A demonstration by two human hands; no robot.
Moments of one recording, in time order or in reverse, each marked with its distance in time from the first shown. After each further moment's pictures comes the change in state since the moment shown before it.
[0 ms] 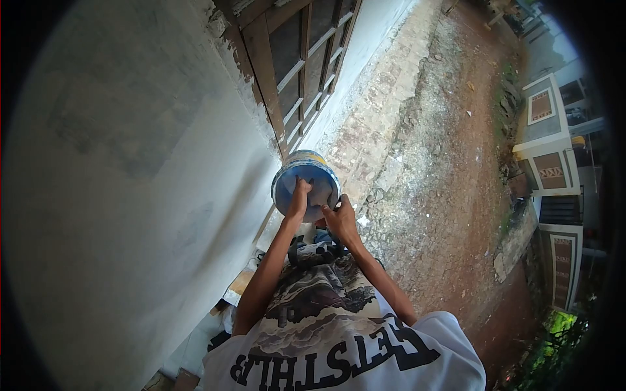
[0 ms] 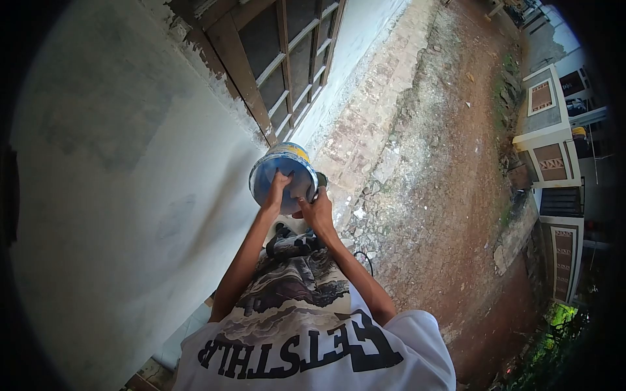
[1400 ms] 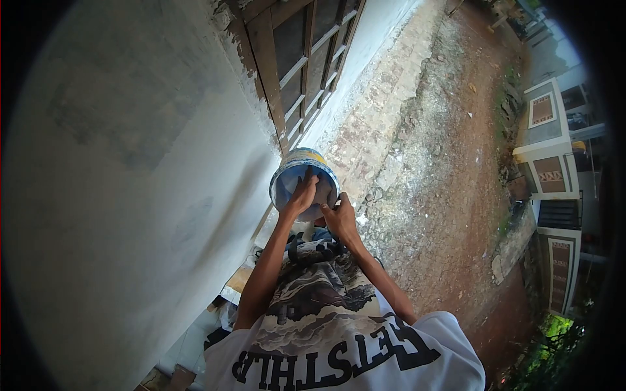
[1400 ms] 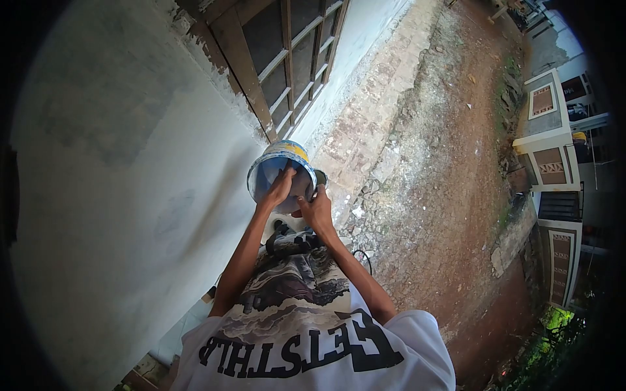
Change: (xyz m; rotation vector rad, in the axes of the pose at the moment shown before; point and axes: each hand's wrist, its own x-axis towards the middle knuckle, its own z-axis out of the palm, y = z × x) left_hand -0.019 0.044 0.015 0.567 -0.124 0.036; right_hand 0.002 0.011 0.002 -0.053 -0.013 -0.015
